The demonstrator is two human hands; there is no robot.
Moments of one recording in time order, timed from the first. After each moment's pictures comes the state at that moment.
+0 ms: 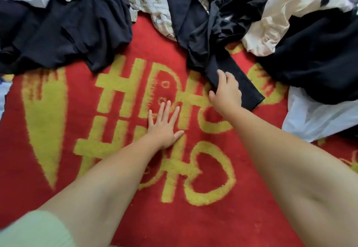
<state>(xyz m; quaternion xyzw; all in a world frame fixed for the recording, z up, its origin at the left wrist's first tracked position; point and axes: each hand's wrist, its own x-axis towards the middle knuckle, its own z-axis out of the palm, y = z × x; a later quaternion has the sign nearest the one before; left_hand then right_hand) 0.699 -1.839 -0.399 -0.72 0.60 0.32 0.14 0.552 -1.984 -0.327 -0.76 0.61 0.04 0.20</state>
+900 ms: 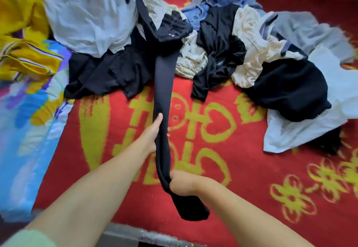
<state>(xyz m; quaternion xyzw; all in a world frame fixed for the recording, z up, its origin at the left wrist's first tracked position) 0.750 -1.796 -0.249 -0.63 -0.05 0.65 -0.42 0.599 -1.762 -0.216 -0.67 0.36 0.36 0.55</state>
